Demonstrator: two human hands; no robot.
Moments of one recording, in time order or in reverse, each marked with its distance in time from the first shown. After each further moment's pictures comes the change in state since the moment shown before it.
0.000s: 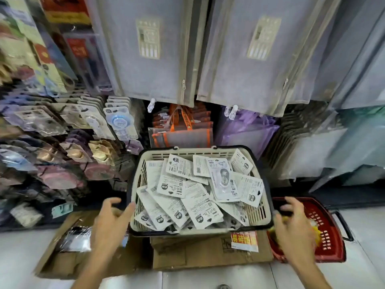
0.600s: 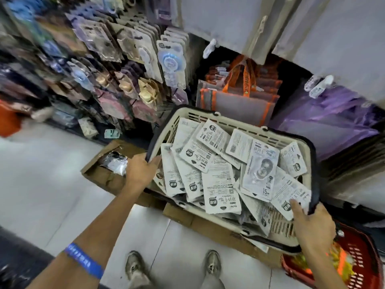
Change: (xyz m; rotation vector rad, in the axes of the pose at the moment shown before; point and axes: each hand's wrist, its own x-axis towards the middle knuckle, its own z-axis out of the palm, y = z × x) left_hand 0.020 -0.027 0.059 -0.013 0.179 -0.140; right_hand 0.066 -0.003 0.063 -0.062 -0.259 0.025
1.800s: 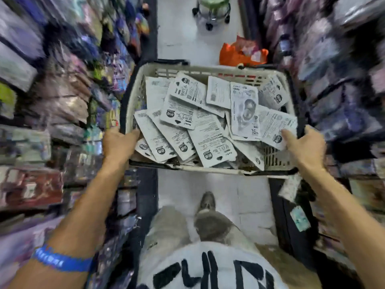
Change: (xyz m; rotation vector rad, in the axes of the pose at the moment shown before) left_hand 0.402 -0.817 -0.861 -0.626 0.993 -0.905; right_hand -0.757 -0.977 0.872 -0.181 -0.801 -1.201
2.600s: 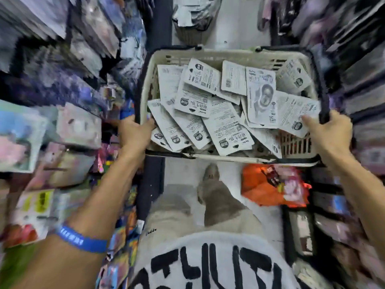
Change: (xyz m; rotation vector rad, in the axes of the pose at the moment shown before) left_hand 0.817 0.496 0.331 -0.056 0.056 -0.029; right_hand 0.874 -0.506 0.285 0.044 -0.026 -0.074
